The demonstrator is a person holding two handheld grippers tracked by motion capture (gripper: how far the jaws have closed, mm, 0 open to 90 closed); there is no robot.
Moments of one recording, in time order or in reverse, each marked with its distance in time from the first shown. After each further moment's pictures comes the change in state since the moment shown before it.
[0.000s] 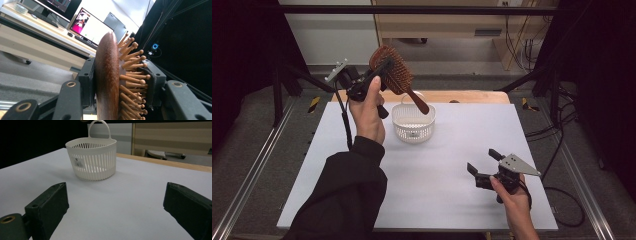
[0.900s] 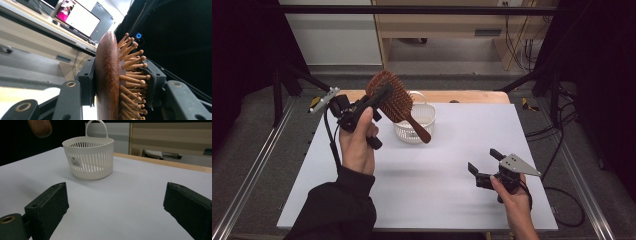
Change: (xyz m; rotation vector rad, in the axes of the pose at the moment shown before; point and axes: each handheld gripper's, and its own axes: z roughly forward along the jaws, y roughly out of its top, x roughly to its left) left arm -0.020 -0.013 -0.063 0.062 -0.099 -0.025; right arm -0.001 0.000 0.000 0.006 -0.018 -0.007
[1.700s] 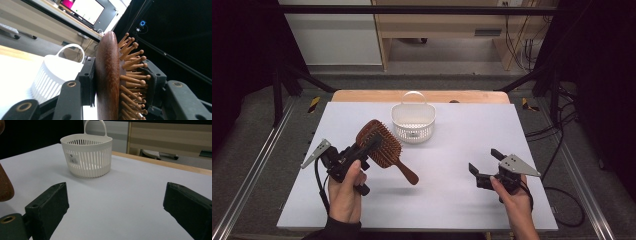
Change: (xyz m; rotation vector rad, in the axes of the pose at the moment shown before) left arm 0.031 -0.079 -0.091 0.063 -0.001 -0.024; right arm 0.000 0.001 -0.003 0.009 -0.021 -0.038
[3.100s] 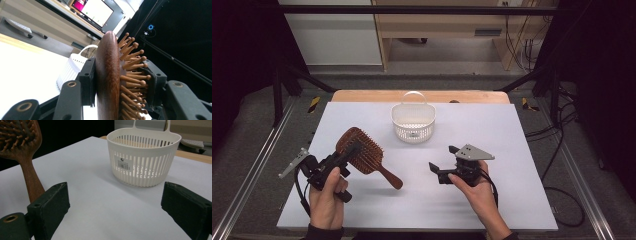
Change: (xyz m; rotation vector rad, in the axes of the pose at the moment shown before) left arm 0.038 0.000 -0.046 -0.018 0.061 -0.025; right arm 0.069 0.029 0.068 0.097 0.212 0.014
